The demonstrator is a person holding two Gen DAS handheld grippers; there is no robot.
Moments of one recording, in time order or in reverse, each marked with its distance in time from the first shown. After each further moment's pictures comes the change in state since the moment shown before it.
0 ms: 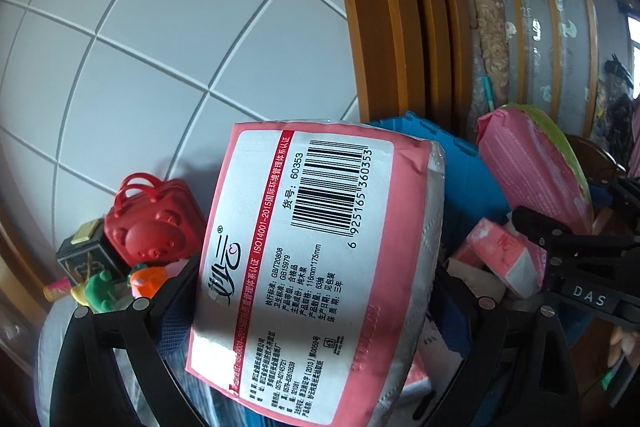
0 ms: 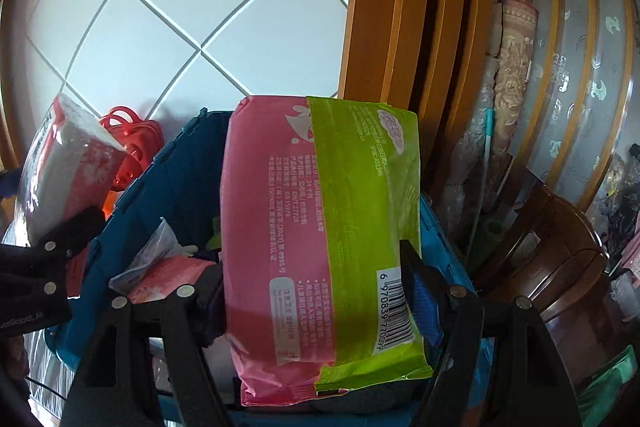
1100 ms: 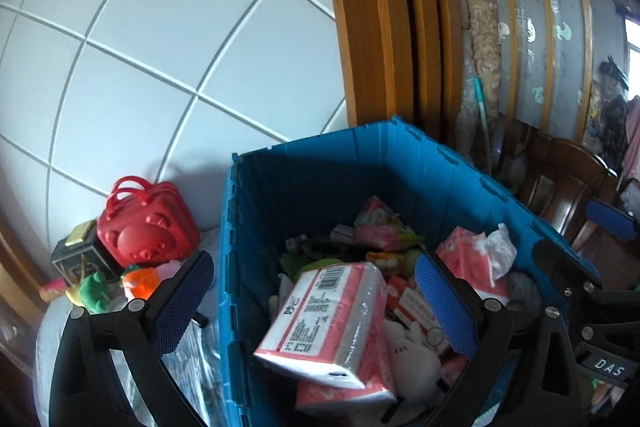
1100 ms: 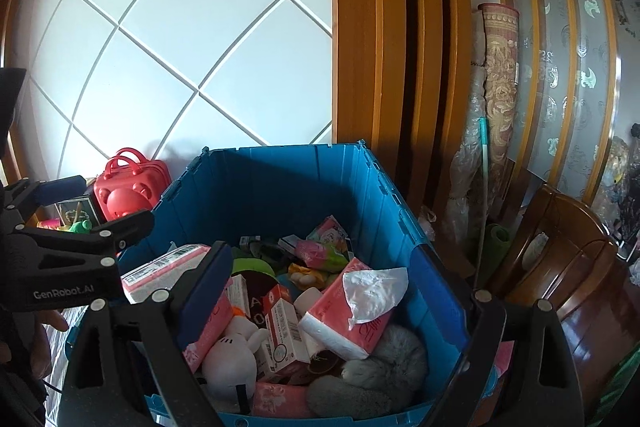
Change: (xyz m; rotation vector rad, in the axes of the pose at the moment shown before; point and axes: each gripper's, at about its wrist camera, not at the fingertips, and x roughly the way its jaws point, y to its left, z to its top) left arm -0.018 -0.014 0.016 -0.002 0.000 -0.010; right arm -0.042 -0.018 -0.007 0.081 -0.119 0.032
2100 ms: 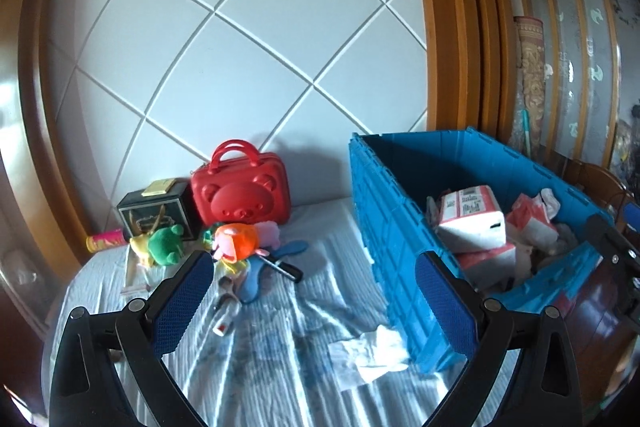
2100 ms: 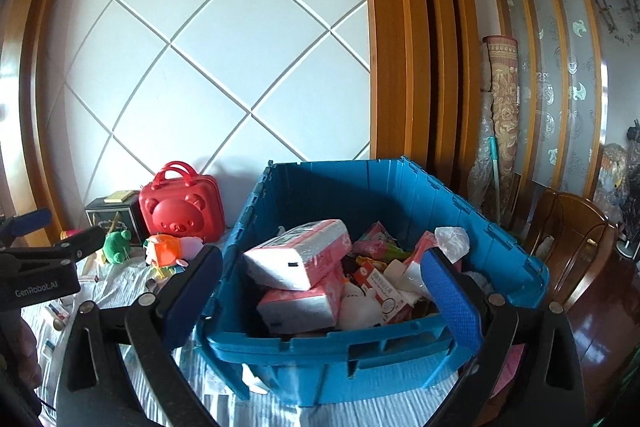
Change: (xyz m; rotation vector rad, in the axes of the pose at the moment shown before) left arm -0.141 0.190 -0.143 -0.138 -0.095 0.123; right arm -0.112 0.156 -0.074 0.029 -0.160 0.005
